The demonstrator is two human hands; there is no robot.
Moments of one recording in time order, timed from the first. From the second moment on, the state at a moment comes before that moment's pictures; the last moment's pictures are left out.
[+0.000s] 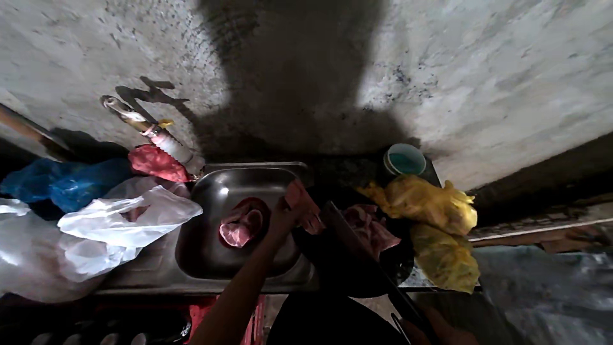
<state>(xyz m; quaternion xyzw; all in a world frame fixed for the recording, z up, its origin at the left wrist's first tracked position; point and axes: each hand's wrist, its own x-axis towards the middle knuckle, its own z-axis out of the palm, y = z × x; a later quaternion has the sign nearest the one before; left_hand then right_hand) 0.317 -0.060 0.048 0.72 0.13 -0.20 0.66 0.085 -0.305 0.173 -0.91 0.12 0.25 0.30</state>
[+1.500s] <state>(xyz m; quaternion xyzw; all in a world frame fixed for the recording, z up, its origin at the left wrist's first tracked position) 0.312 -0.066 0.022 0.74 0.02 -0.12 0.66 0.126 -0.289 0.179 -0.88 0.16 0.39 0.23</state>
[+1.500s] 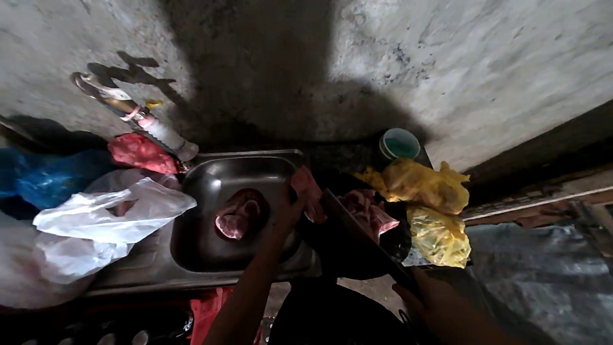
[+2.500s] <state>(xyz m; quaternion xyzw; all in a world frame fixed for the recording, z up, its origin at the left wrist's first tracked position) 0.317 -0.066 0.016 0.74 0.05 -0.12 0.66 0.154 -0.288 0.171 -0.89 0.13 0.43 0.08</state>
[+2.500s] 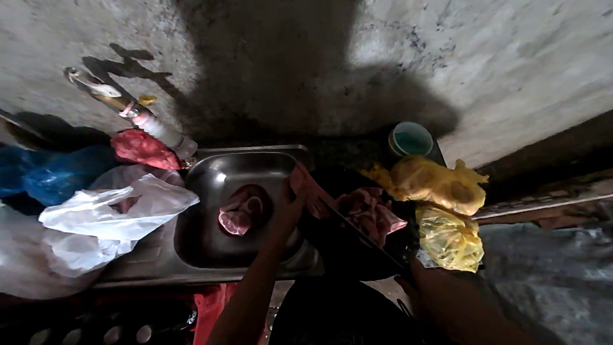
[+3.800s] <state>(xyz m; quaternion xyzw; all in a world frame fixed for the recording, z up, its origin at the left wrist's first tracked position) 0.326 -0.065 0.041 0.73 0.13 -0.26 0.62 0.107 -0.286 0.144 -0.92 0.15 0.26 0.24</state>
